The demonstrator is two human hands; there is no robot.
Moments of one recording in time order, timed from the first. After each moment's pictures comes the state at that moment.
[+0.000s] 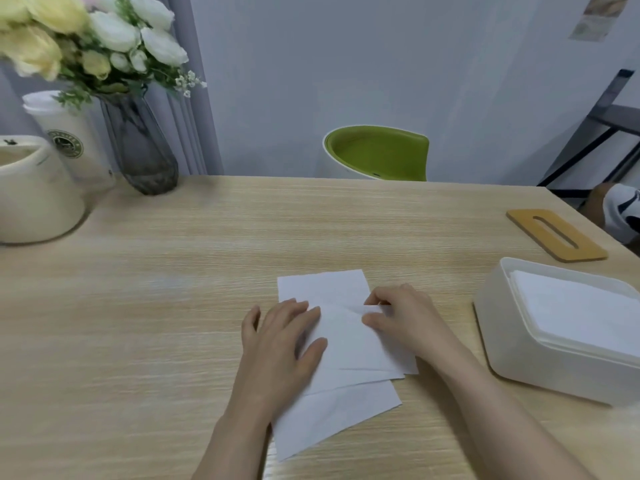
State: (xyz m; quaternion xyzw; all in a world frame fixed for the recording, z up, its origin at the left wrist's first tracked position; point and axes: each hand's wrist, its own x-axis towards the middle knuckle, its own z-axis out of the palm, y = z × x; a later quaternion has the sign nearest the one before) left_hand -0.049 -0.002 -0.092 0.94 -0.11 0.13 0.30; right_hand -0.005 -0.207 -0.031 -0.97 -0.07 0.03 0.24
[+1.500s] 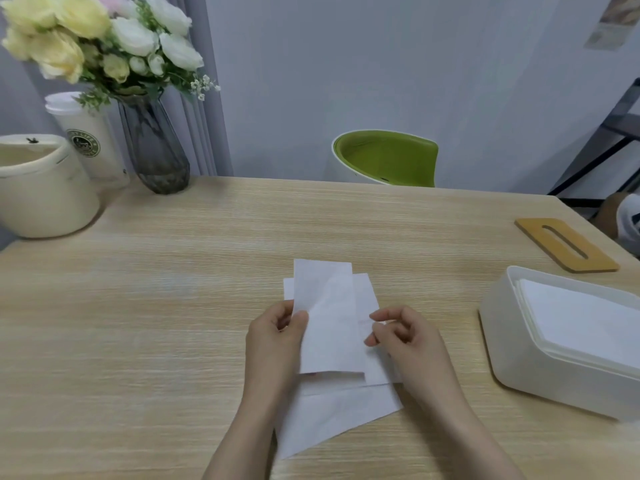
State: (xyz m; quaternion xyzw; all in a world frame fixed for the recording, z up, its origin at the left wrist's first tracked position) left_hand -0.053 -0.018 -0.054 0.71 0.15 0.07 0.69; right_hand -0.056 -0.191 -0.038 -0.82 0.06 -0.02 0.57
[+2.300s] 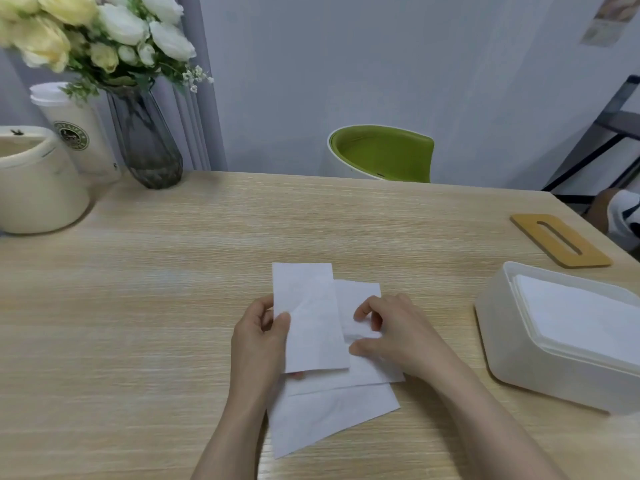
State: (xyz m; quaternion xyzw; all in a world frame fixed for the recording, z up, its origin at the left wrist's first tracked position) left_hand -0.051 -0.008 -0.070 0.67 0.16 0.09 0.72; right_hand -0.020 -0.198 -0.032 -0.97 -0.11 0.07 0.21
